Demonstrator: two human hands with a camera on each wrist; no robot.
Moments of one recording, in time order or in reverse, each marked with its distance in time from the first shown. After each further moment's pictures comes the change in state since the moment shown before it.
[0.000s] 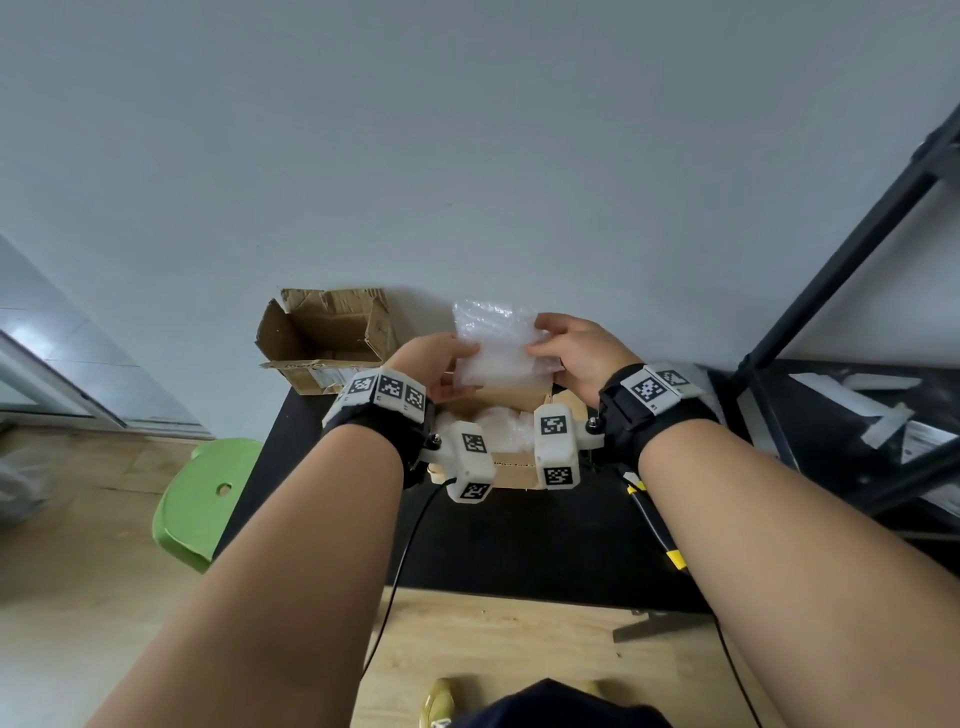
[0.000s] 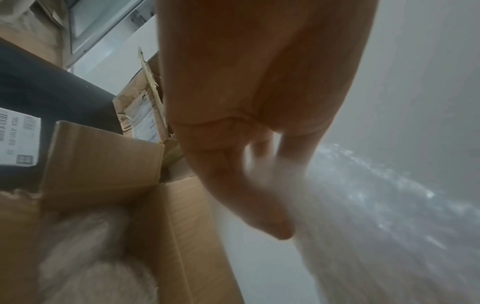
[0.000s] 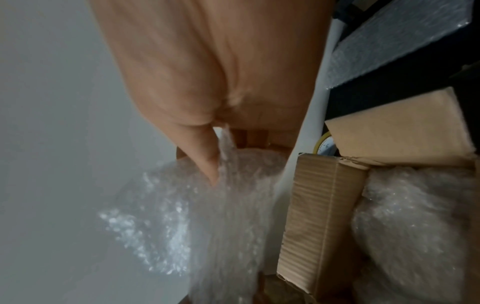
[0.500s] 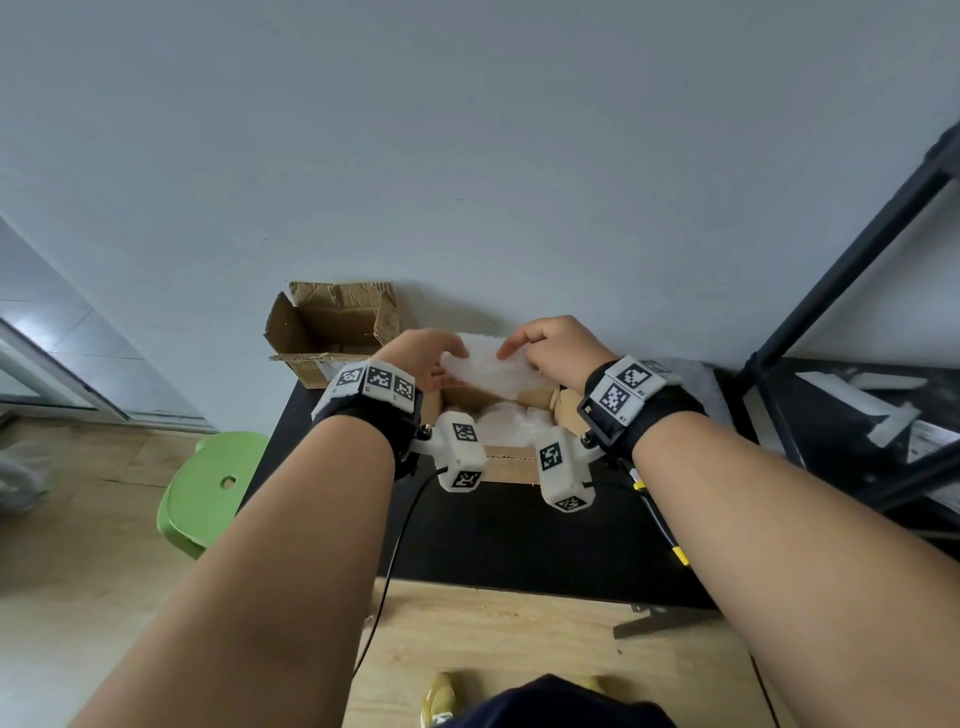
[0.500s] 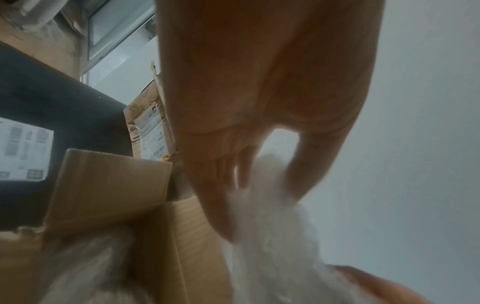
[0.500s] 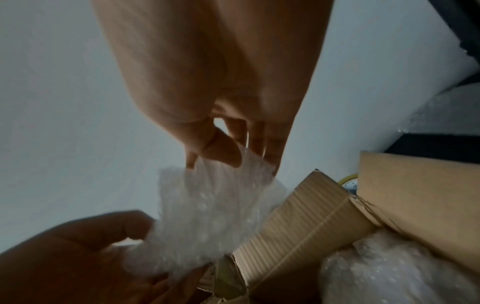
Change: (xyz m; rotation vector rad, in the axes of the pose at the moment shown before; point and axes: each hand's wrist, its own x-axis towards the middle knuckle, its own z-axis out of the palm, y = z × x) left_hand -0.001 0.003 -0.020 -0.105 0.071 -0.023; right_hand -0.011 -0.006 0.028 -0.669 -0.009 -0.207
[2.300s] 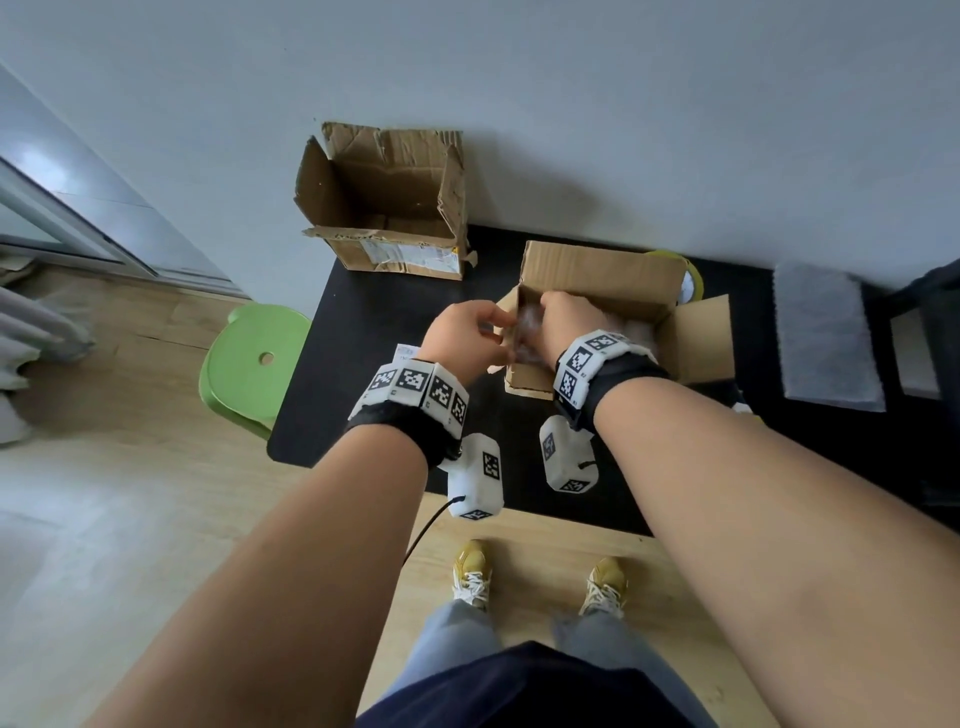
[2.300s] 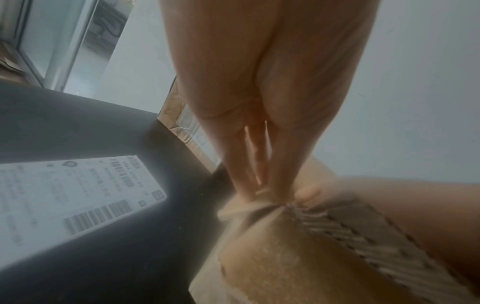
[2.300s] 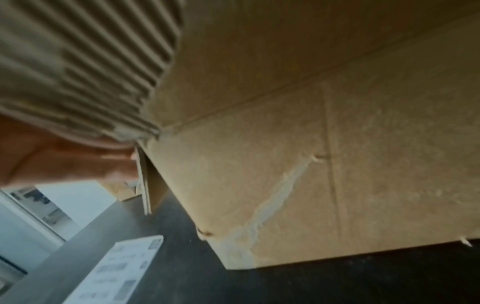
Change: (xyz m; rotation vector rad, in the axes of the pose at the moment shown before) left_hand 0.045 -0.100 -0.063 0.661 0.030 0.237; right_hand 0.073 0.049 0.148 -0.588 -0.155 0.276
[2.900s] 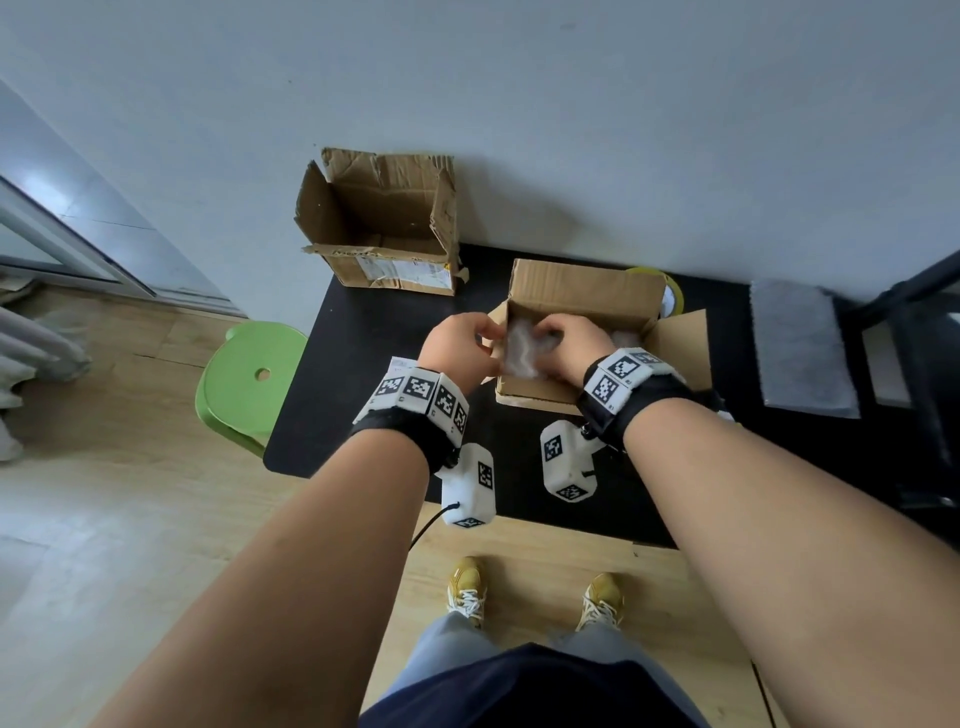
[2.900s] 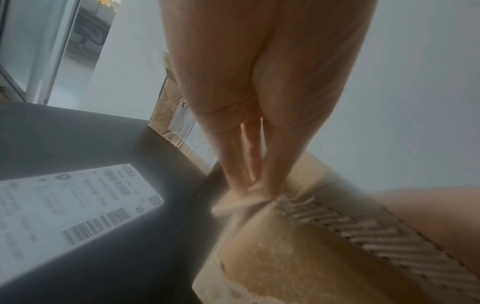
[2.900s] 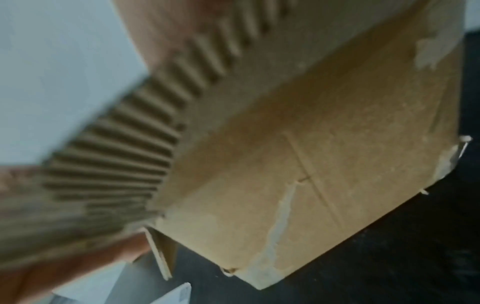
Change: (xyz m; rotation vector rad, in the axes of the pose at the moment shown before) left_hand -0.008 0.009 0.004 0.112 0.052 0.017; right_hand -0.012 0.034 -0.002 0.206 -0.074 -0.056
